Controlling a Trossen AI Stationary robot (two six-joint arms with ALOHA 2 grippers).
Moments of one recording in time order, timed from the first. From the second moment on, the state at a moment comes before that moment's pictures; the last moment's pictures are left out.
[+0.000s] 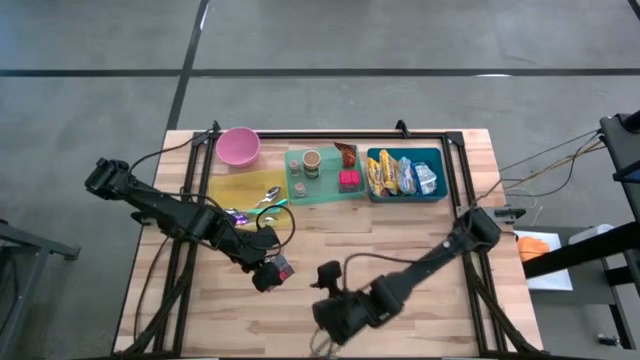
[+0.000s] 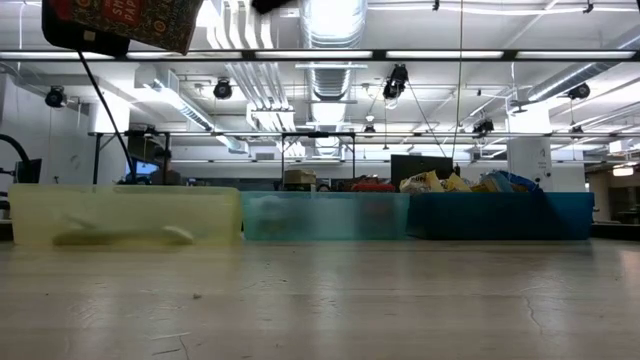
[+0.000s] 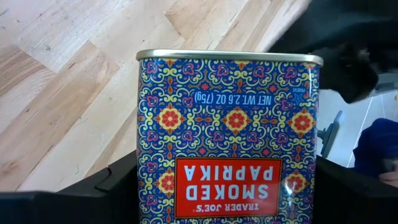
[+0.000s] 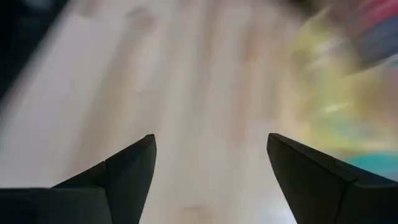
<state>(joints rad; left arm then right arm) -0.41 1.32 1.07 -0.63 0.10 -1.20 0.57 2.10 1.80 -0.65 0.51 0.08</state>
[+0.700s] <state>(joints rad) -0.40 1.32 1.07 -0.62 0.10 -1.21 0.61 2.13 1.81 -0.26 0.99 -0.77</state>
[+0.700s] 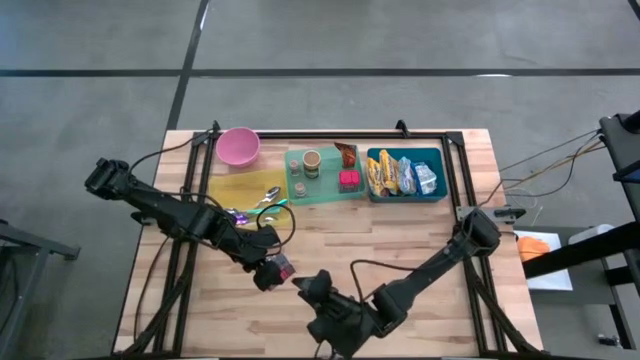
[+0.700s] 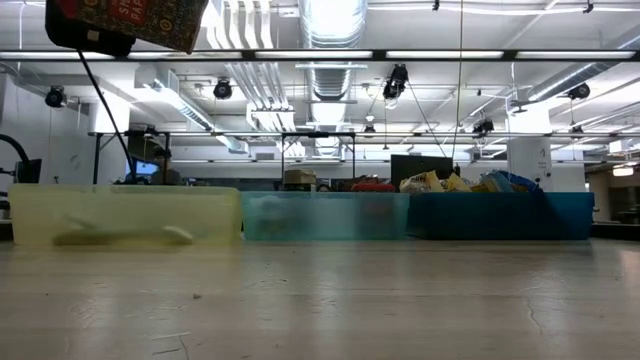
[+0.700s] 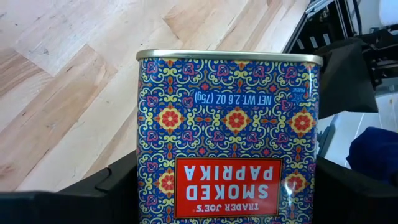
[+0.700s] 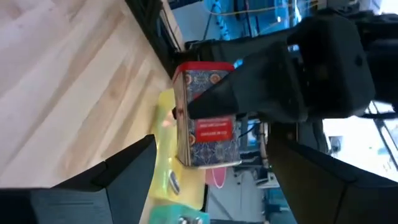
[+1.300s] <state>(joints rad) -0.40 1.32 1.07 -0.63 0.10 -1.19 0.51 2.13 1.81 -0.24 0.83 -0.78</state>
